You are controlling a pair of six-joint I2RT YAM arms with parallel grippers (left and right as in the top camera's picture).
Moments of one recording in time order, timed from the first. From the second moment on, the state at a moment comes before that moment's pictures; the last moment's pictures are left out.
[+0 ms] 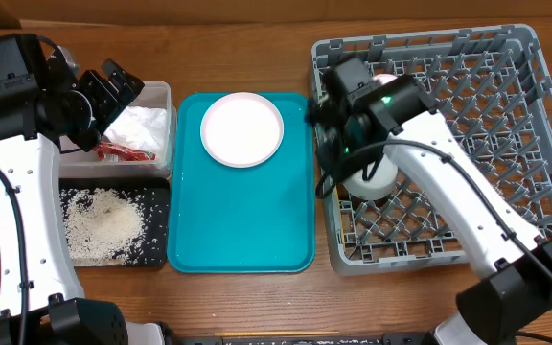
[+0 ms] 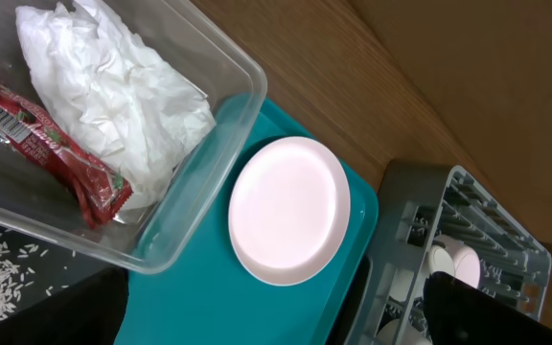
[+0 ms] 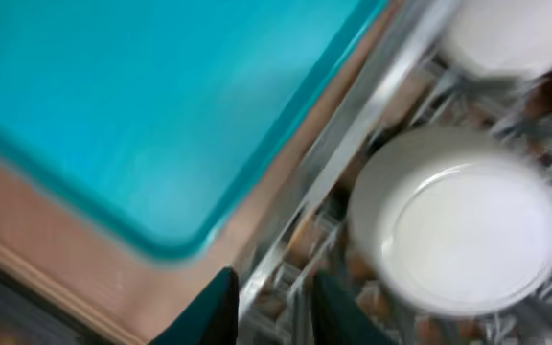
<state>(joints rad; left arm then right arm) 0.28 1.59 1.64 -1.04 0.41 -0.52 0.52 1.77 1.71 -1.38 -0.15 -0.11</state>
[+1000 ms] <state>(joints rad) 0.28 1.59 1.64 -1.04 0.41 -0.52 1.05 1.77 1.31 -1.25 -0.40 -0.33</state>
